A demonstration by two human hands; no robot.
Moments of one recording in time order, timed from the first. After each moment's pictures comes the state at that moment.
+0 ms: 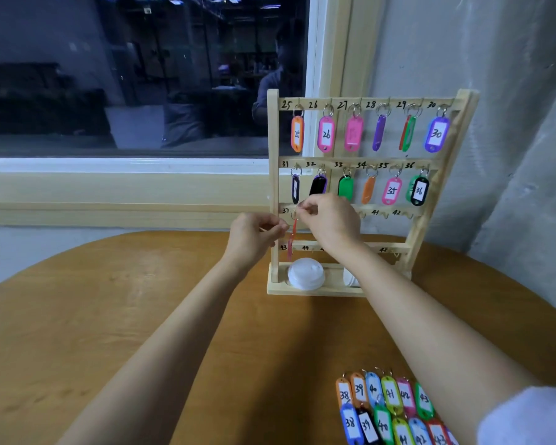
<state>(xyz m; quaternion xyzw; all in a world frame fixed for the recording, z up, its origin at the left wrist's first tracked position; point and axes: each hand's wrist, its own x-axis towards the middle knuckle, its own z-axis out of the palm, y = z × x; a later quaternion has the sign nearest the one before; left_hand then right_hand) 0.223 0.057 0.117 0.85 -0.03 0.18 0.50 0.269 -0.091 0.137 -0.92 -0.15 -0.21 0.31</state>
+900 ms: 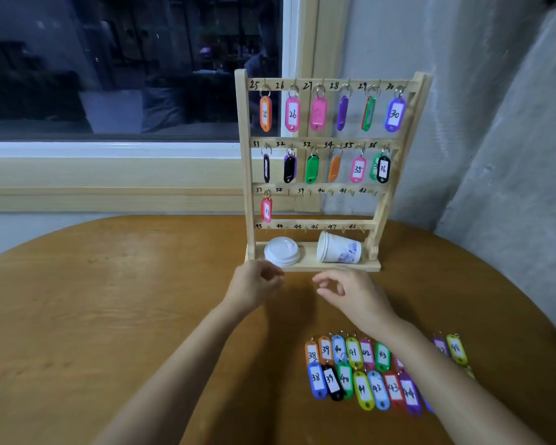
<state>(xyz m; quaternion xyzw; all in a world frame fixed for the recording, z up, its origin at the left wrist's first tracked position) 0.177 0.013 0.033 0.91 0.00 0.04 0.41 0.168 -0.200 0.051 -0.93 -0.21 -0.06 0.28</state>
